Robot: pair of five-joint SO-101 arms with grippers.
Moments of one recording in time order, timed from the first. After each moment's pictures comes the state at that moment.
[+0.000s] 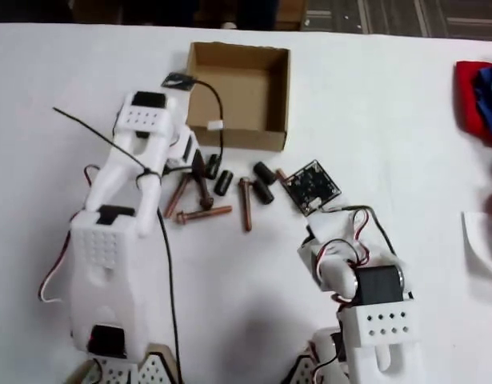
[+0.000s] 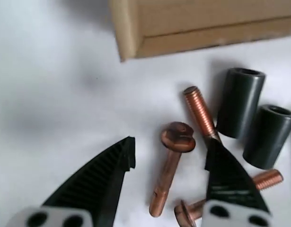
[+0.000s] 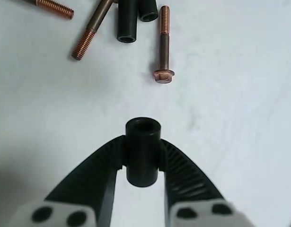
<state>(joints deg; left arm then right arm) -0.3 43.3 -28.9 84.2 -3.6 -10.5 -65.5 59.2 73.6 29.6</state>
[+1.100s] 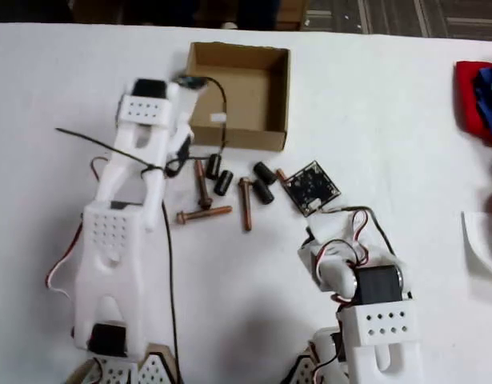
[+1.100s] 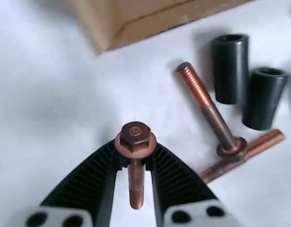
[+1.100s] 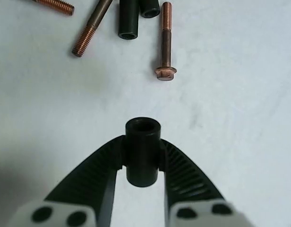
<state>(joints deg) -0.9 47.0 -48.4 101.1 -11.9 -10.4 -65.5 60.7 72.5 29.6</state>
